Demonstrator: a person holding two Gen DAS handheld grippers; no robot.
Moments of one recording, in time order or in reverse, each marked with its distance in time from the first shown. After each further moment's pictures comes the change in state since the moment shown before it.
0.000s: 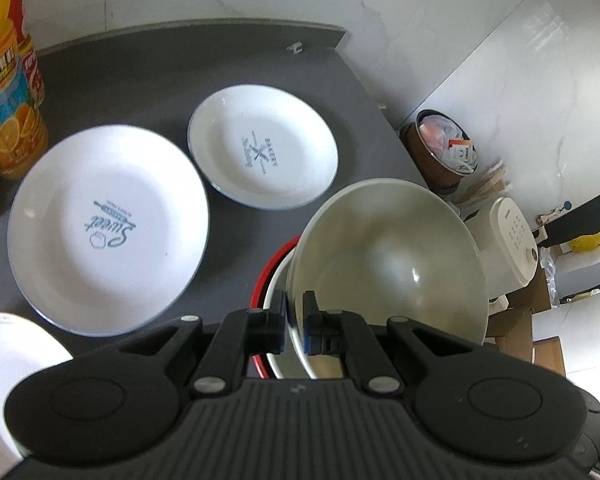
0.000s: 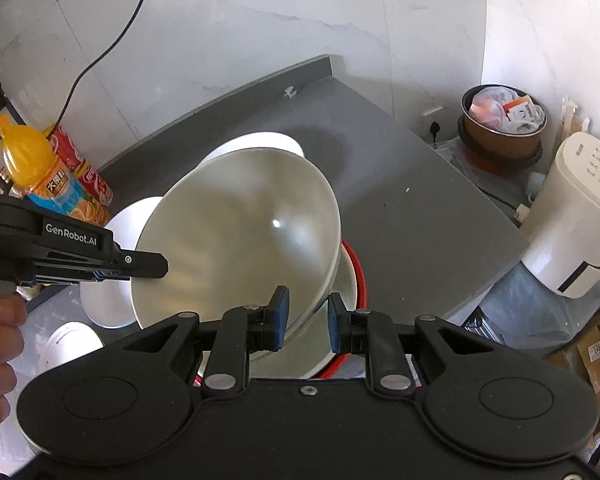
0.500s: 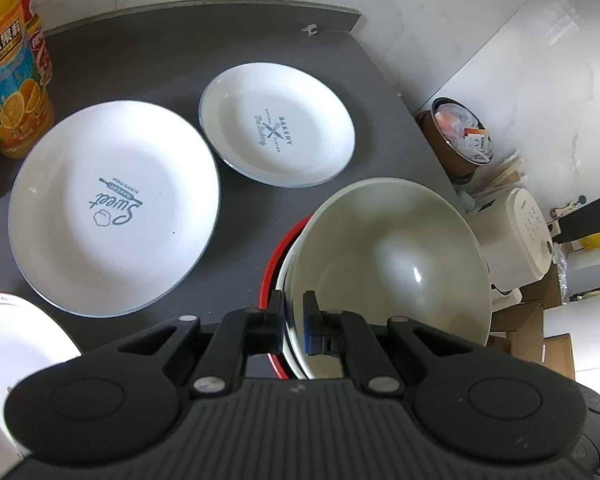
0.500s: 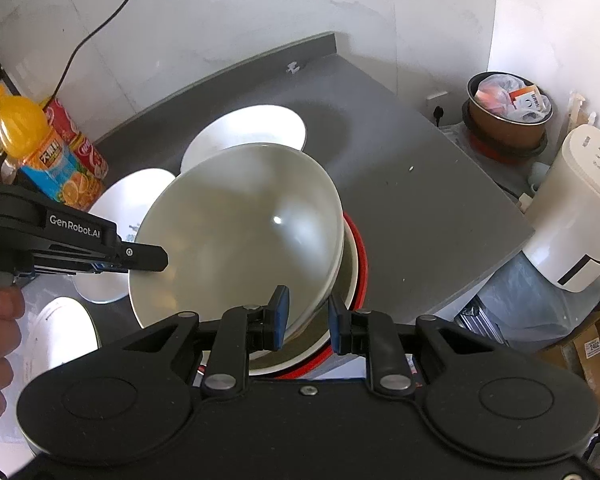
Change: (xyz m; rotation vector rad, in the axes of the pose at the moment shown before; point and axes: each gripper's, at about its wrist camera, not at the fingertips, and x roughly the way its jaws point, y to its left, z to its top) left arm 0.015 0.002 -0.009 -0.014 0.030 0.042; right arm 0.013 -0.001 -0.008 -0.038 0.061 -0.006
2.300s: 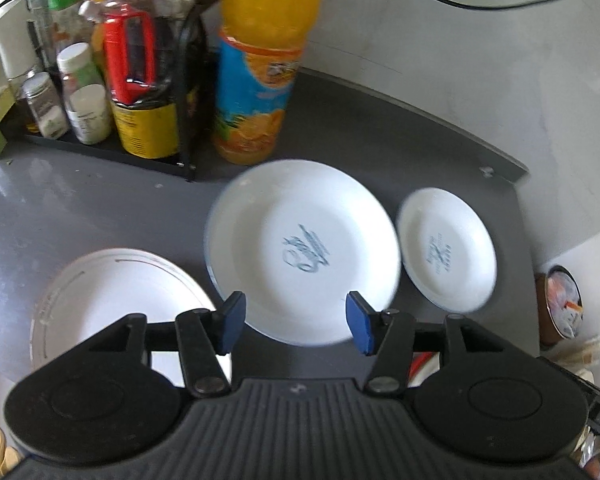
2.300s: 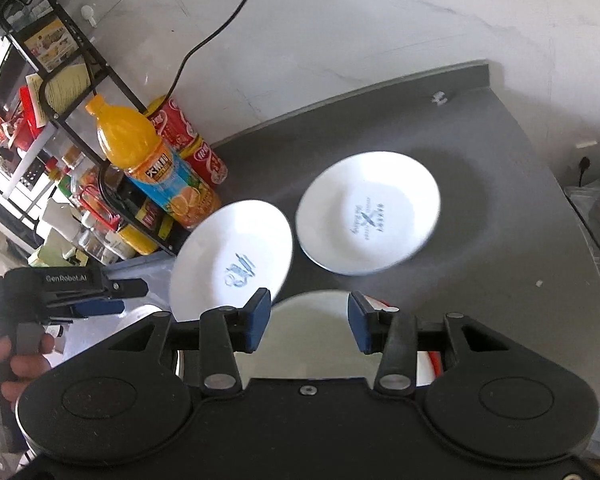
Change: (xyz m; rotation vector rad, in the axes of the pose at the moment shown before) left arm -0.074 0.081 -0.010 -0.484 -0.247 0.306; right arm 0.027 0.016 0.101 -0.220 0.069 0.418
